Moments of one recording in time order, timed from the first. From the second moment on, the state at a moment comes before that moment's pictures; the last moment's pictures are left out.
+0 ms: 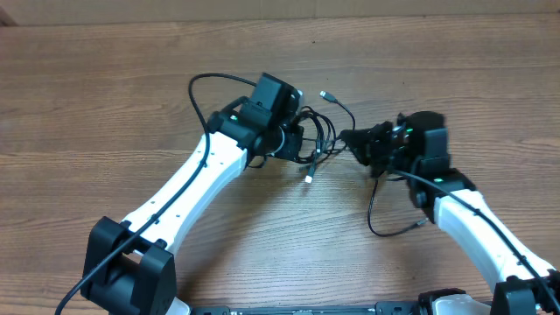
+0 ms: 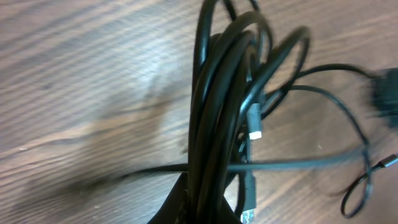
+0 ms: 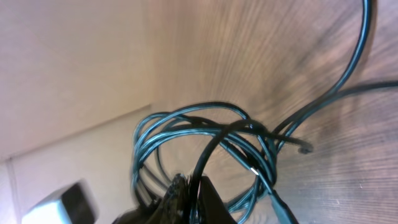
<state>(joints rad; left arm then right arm) -0.51 1.71 1.35 -0.73 0.17 -0.28 0.13 1.38 0.69 0.10 -0.63 1.40</state>
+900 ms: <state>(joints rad) -0.48 1.71 1.35 -0.73 0.21 -0.31 0.30 1.38 0.69 0.11 -0.62 1.41</state>
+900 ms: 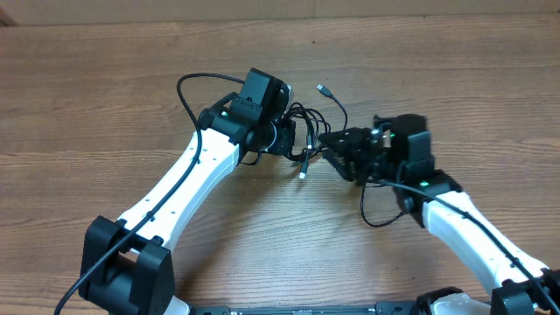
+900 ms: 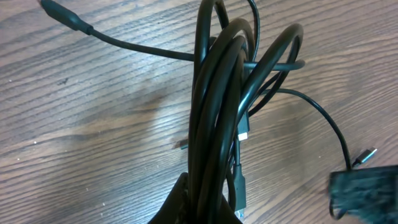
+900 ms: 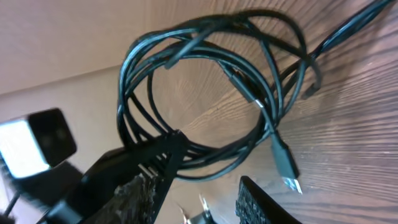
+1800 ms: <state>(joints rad) -0.52 1.71 1.35 -0.77 0.27 -0.31 0.36 1.55 0.69 0.31 -0.32 1.72</state>
